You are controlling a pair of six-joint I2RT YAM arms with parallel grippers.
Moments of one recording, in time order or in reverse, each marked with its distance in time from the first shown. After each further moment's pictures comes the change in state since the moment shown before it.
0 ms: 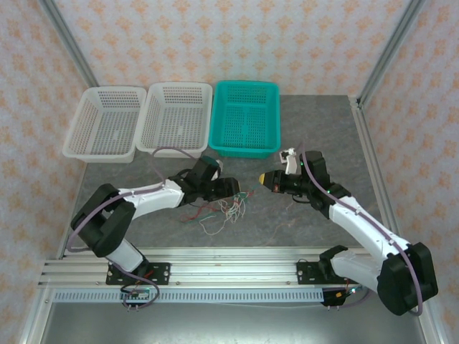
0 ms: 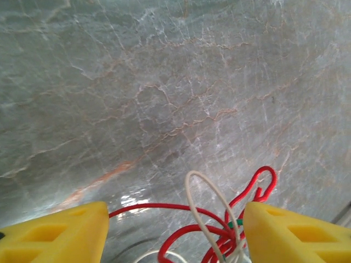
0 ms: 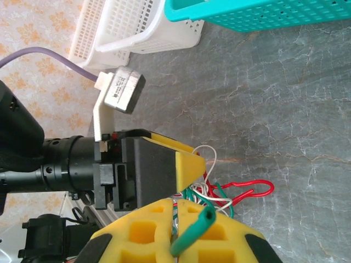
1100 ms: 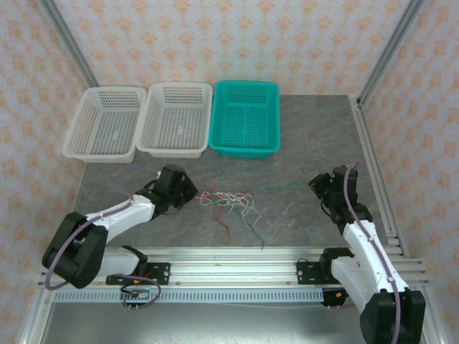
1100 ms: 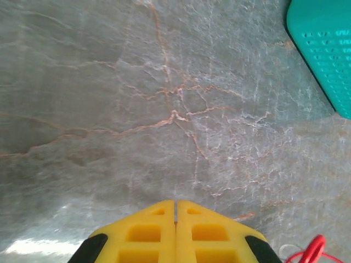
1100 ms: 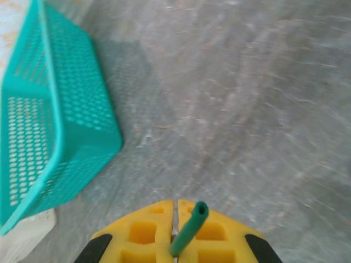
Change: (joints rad) left arm 0.232 -0.315 -0.283 -0.054 -0.195 -0.158; right arm -0.377 -0.269 -0.175 -0.180 0.497 0.295
